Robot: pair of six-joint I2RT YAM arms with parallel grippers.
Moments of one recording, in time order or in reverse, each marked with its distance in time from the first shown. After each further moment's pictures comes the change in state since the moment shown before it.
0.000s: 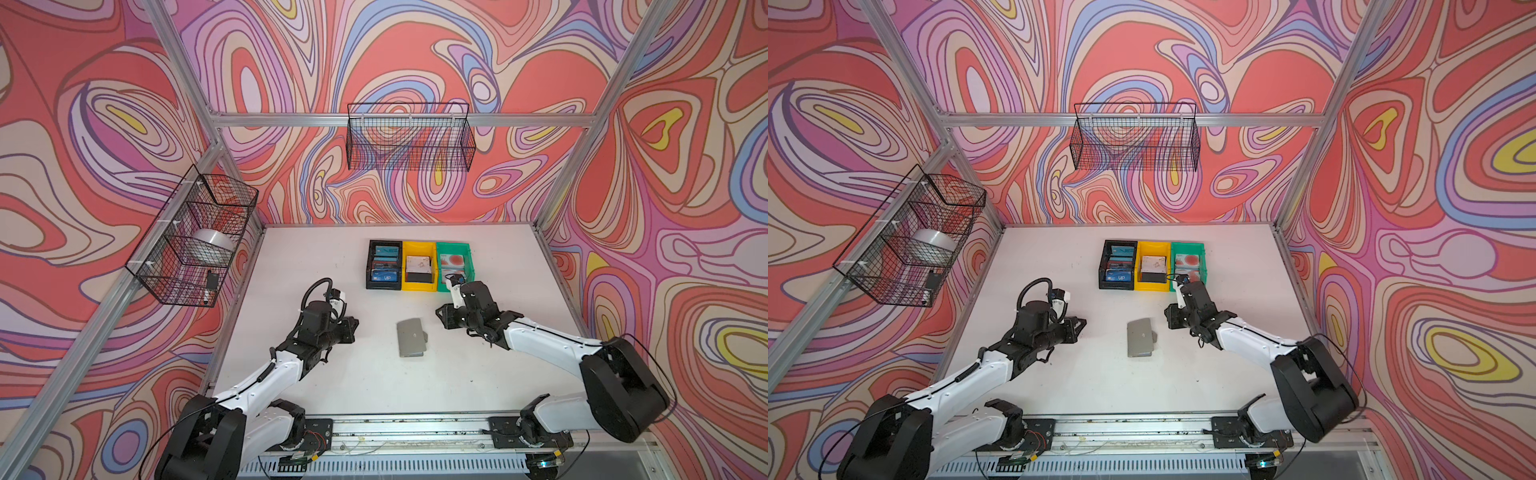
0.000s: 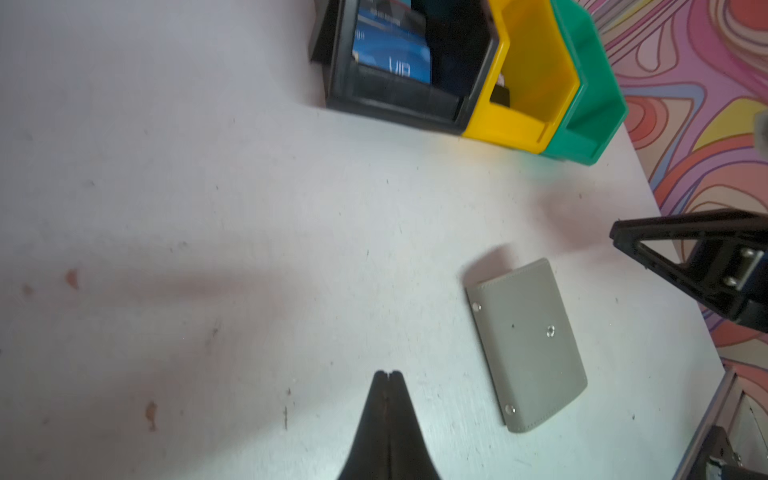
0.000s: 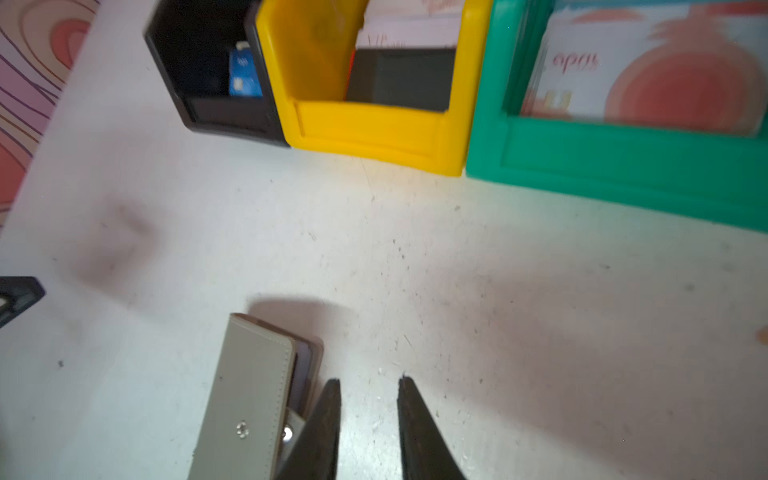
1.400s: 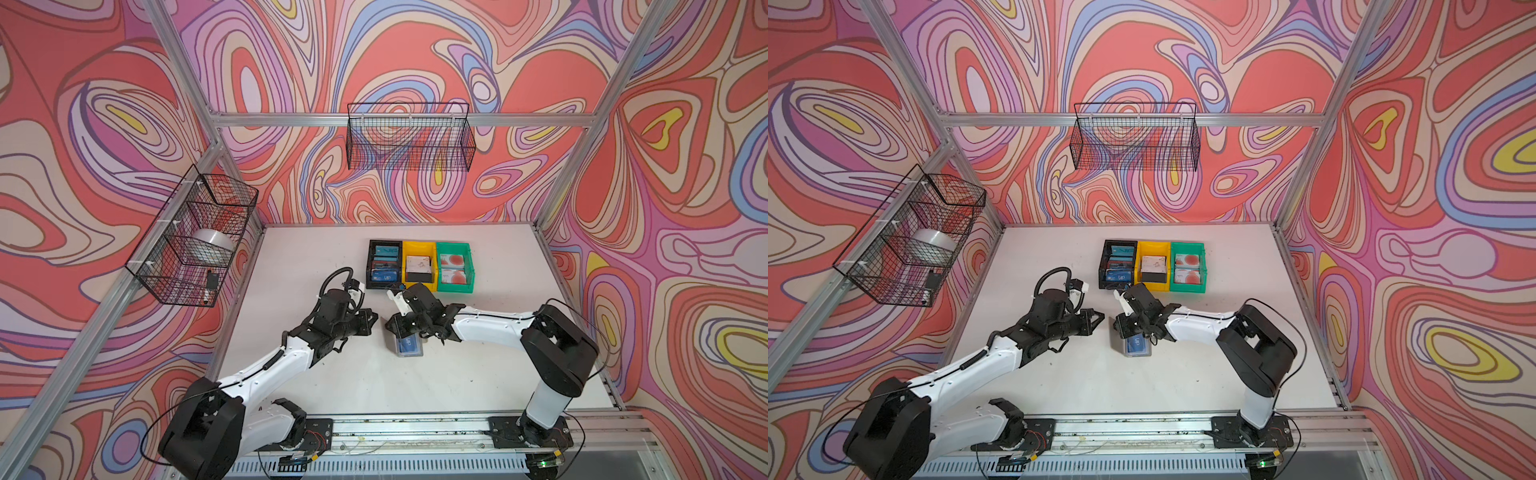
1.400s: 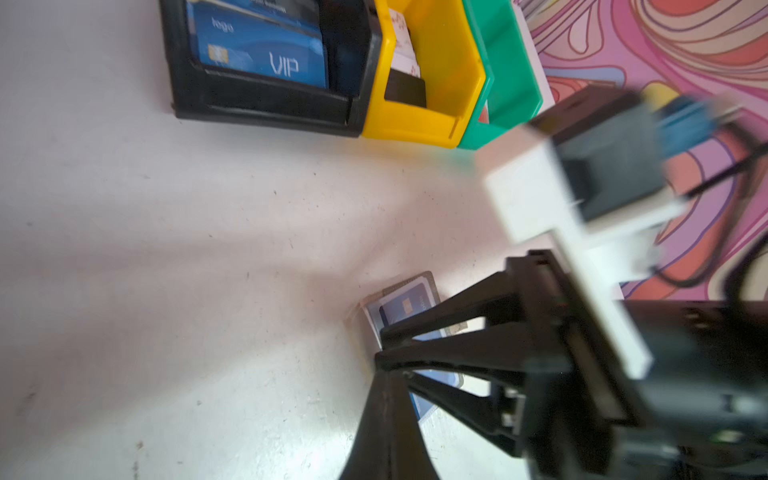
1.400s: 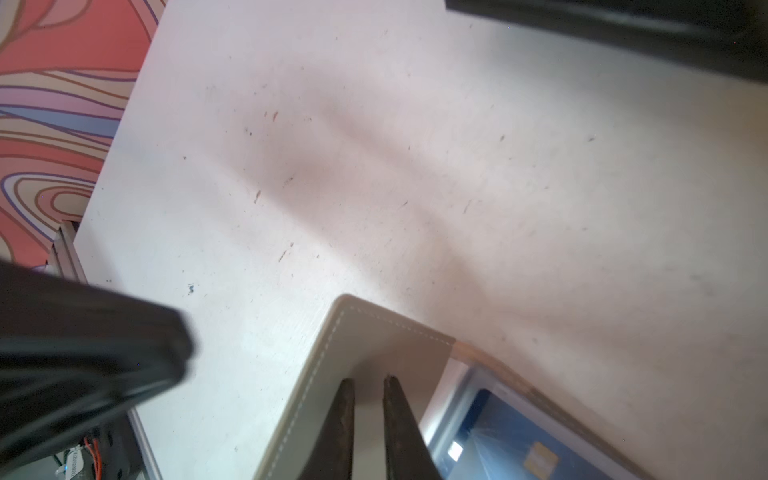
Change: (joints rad) left arm -0.115 0.058 0.202 -0.103 0.020 -0.077; right arm 0.313 0.353 0.337 -0.012 -0.129 0.050
